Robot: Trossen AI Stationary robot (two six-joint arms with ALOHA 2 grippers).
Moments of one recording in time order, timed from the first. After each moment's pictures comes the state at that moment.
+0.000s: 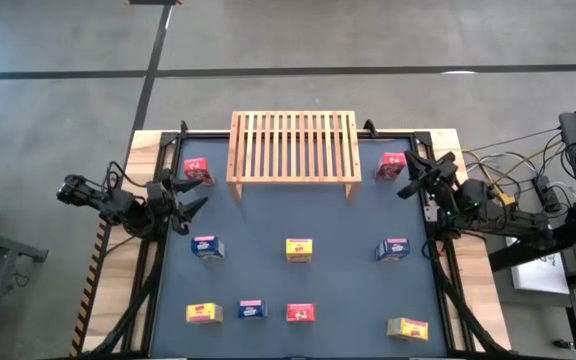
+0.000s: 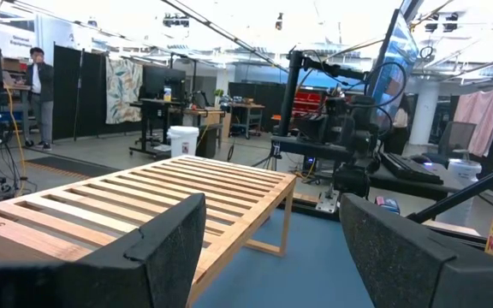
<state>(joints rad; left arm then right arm) -0.41 0.04 0.16 0.11 -0.77 0.04 -0.16 0.04 0.16 0.10 0.71 -0.05</state>
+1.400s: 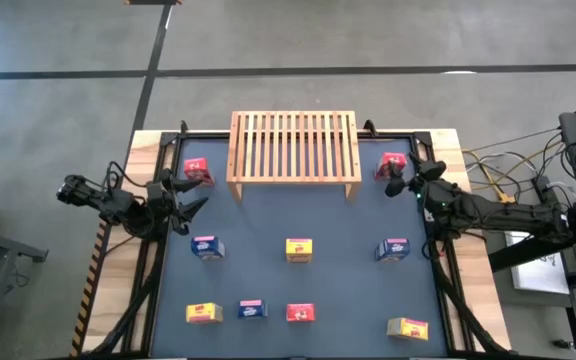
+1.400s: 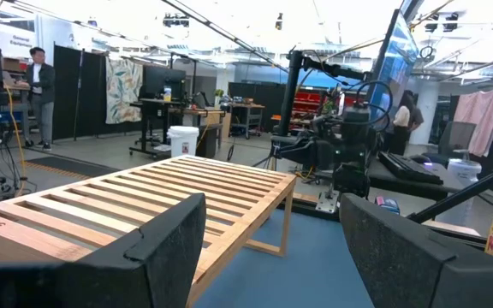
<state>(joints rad) -0.41 0.04 0.16 0.11 -0.78 0.04 -0.16 0.31 0.16 -0.10 0.97 0.31</state>
